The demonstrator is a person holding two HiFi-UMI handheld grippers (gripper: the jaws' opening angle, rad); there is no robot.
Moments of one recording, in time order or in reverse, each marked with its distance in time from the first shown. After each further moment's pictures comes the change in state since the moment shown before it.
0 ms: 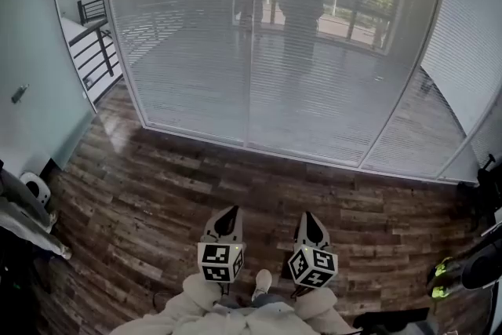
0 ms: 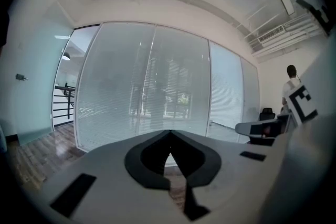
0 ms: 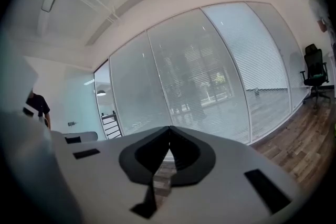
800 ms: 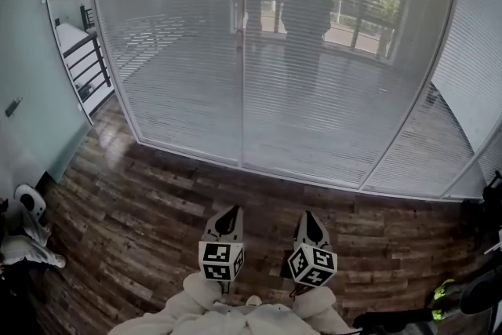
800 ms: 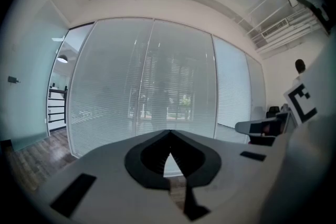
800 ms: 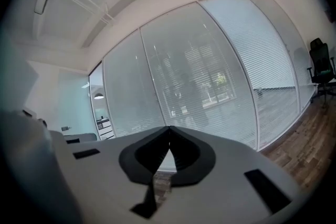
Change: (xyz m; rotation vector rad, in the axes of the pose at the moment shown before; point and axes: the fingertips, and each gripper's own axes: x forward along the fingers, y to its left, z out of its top) left arm 0.189 0.001 0.047 0.020 -0.015 0.018; right arm 0.173 -0.077 0.062 0.017 -0.019 0.013
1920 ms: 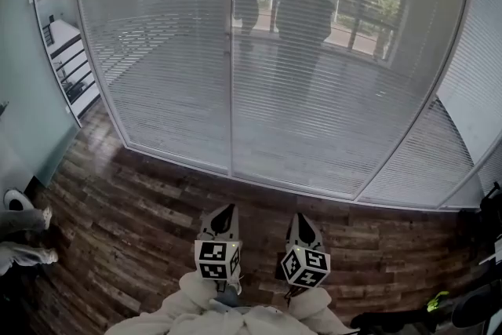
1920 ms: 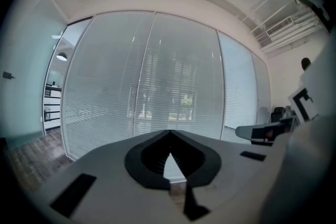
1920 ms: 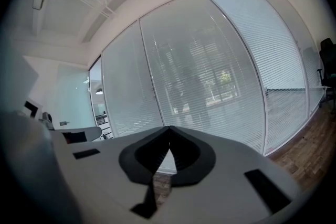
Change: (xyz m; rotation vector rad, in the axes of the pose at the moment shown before) left arm 0.134 0.021 0.009 -0.013 0.002 0.014; right arm 0.126 -0.035 0.006 -0.037 0.039 0.034
